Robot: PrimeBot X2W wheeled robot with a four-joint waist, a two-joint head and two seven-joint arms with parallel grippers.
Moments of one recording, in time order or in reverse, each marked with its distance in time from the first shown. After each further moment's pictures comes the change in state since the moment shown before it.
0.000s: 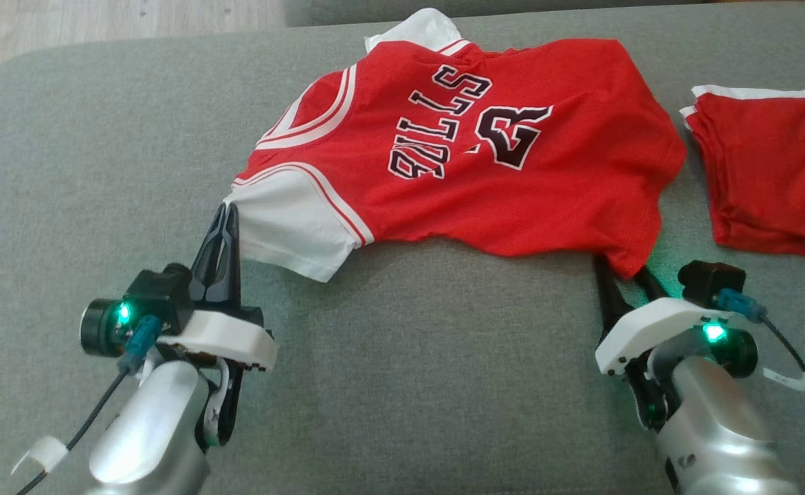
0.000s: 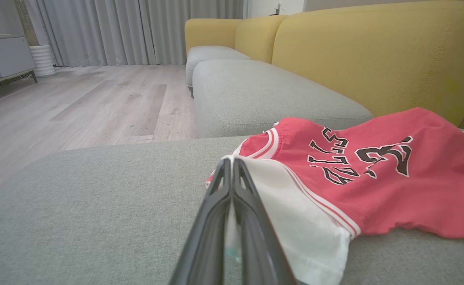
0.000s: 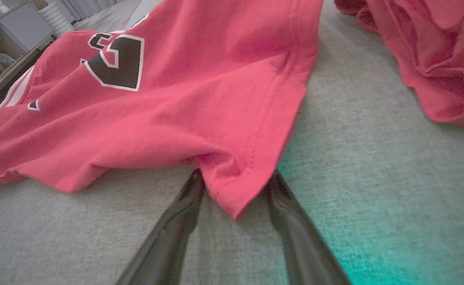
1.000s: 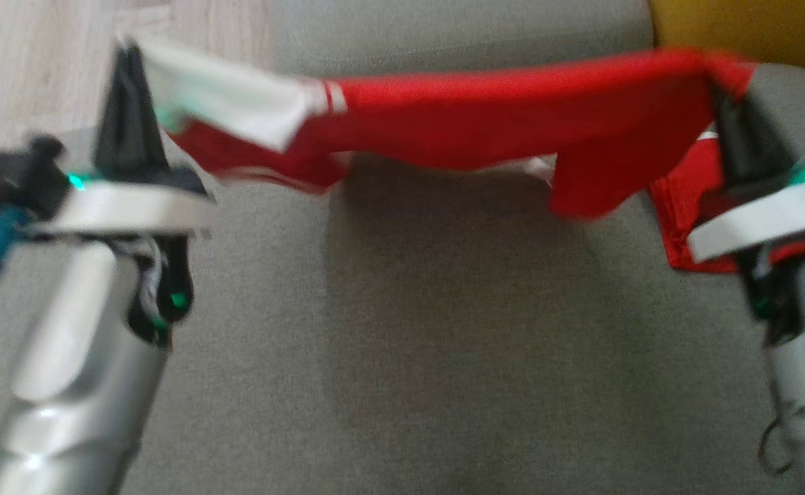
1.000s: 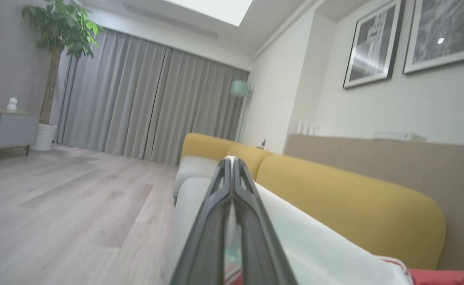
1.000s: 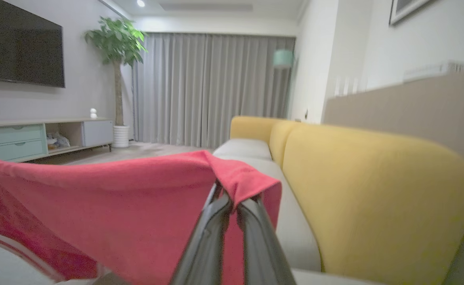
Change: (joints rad) left arm -0.168 0.013 0.154 -0.155 -0.169 -0.026 0.031; right arm 0.037 -0.178 -0.031 -0.748 -0.134 0.000 0.134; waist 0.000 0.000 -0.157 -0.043
